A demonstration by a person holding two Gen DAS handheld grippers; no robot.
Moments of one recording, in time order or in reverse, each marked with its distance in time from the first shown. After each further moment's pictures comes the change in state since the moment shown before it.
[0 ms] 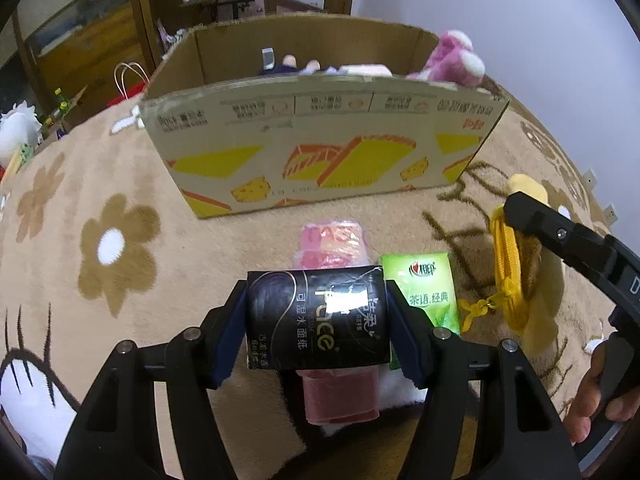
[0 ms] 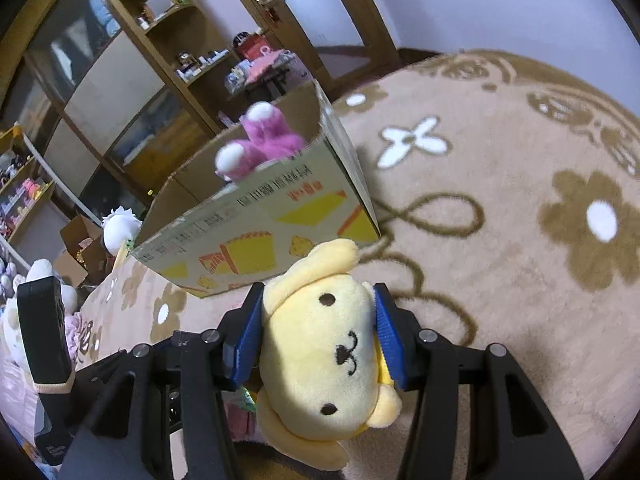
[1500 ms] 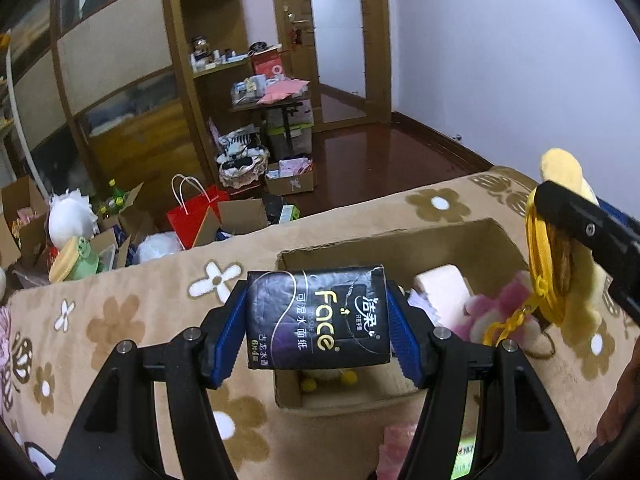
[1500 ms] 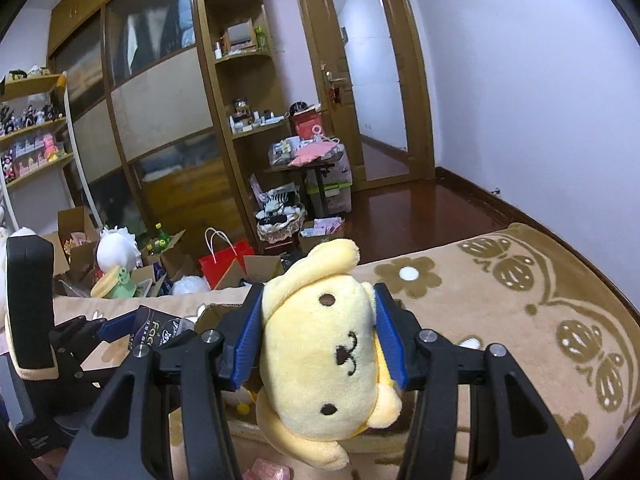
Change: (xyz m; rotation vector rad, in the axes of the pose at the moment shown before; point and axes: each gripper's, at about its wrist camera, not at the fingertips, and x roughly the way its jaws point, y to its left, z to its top) left arm -0.051 0.034 0.135 0.003 -0.323 0.192; right arm -0.009 0.112 0.125 -0.328 -0.282 -0.035
